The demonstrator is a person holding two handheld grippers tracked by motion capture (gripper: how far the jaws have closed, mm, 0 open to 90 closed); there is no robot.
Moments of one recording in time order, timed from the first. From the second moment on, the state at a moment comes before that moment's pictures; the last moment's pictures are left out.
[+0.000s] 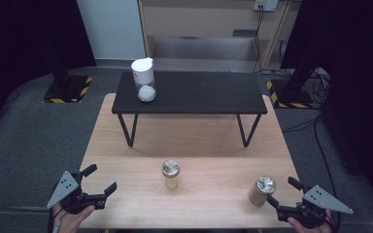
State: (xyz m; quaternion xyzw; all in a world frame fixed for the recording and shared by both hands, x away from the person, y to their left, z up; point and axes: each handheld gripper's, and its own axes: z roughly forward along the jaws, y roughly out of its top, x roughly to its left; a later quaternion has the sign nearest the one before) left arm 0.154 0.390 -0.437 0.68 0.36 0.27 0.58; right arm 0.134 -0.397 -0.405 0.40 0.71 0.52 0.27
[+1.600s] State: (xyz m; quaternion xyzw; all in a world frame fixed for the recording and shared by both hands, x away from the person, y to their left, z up) left arm 0.151 0.385 -0.433 0.70 0.34 0.27 0.57; right arm 0.142 -0.386 -0.383 0.37 0.72 0.54 0.25
